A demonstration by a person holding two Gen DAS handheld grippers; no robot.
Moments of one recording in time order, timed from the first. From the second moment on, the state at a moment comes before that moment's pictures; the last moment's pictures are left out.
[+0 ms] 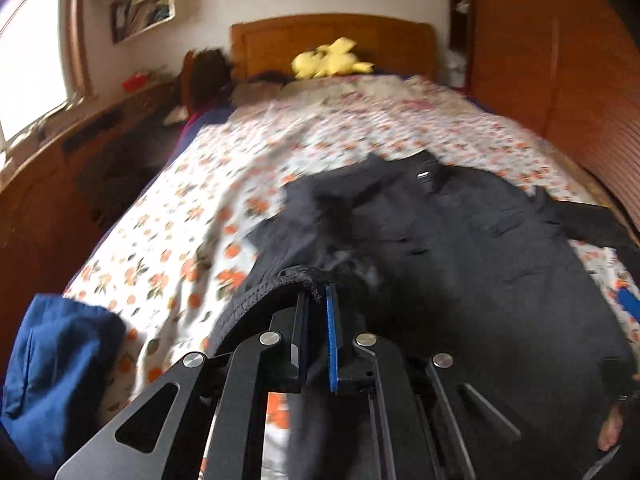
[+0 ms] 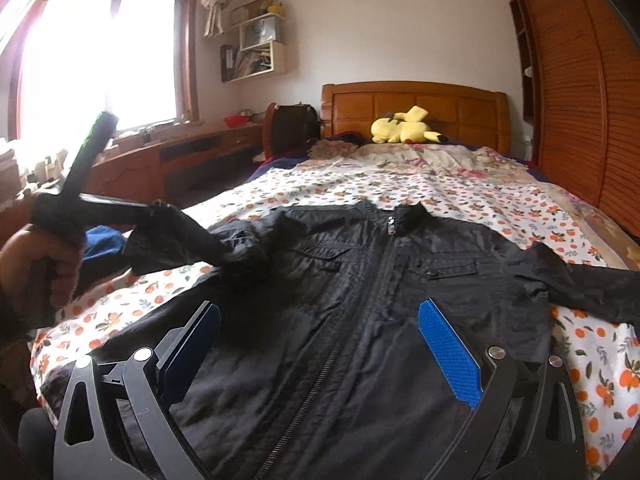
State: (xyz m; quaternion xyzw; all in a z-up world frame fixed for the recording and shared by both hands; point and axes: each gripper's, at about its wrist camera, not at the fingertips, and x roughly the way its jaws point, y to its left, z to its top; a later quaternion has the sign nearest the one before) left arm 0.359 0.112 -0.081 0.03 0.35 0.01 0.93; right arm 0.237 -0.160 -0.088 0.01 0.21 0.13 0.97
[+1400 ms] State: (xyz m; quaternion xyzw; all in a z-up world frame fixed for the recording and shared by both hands) left arm 0.178 0.160 -0.099 -0.04 0.25 0.03 0.97; right arm 0.249 -0.084 -0.115 -0.04 0.27 0.19 0.94
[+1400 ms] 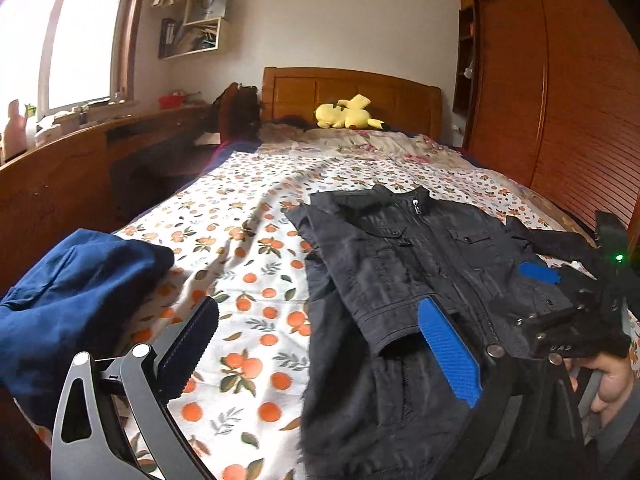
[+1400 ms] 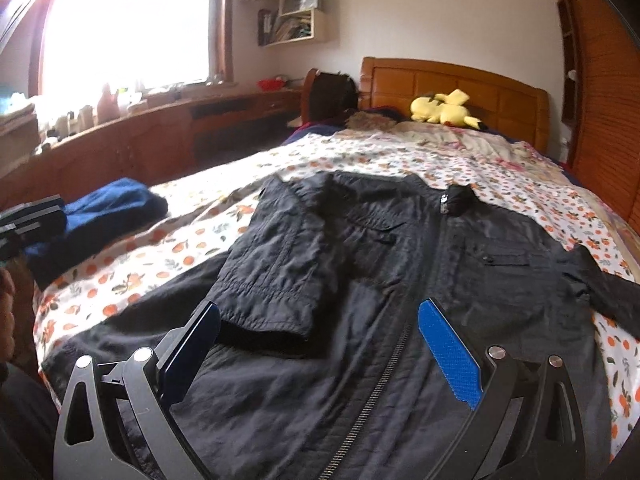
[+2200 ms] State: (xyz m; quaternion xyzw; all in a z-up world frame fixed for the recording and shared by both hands) left arm 0.154 0.171 -0.090 -0.02 0.23 0.02 0.97; right arm 0.313 0.036 -0.179 -0.16 0.38 0.28 0.87
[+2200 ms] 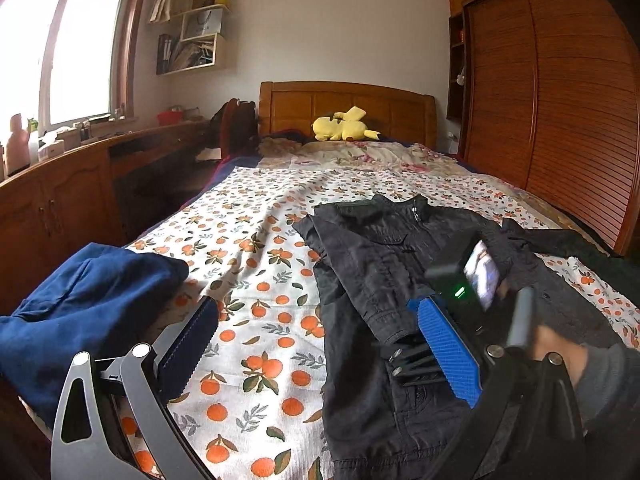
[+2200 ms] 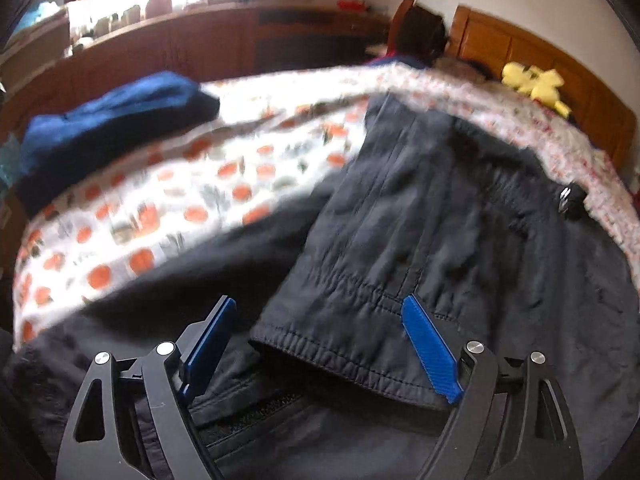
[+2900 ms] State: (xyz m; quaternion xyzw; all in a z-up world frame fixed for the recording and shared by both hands) left arm 0.159 0.152 -0.087 -0.03 0.23 0.01 0.97; right arm 0.311 0.015 -0.165 -0.13 0.38 0.27 0.88
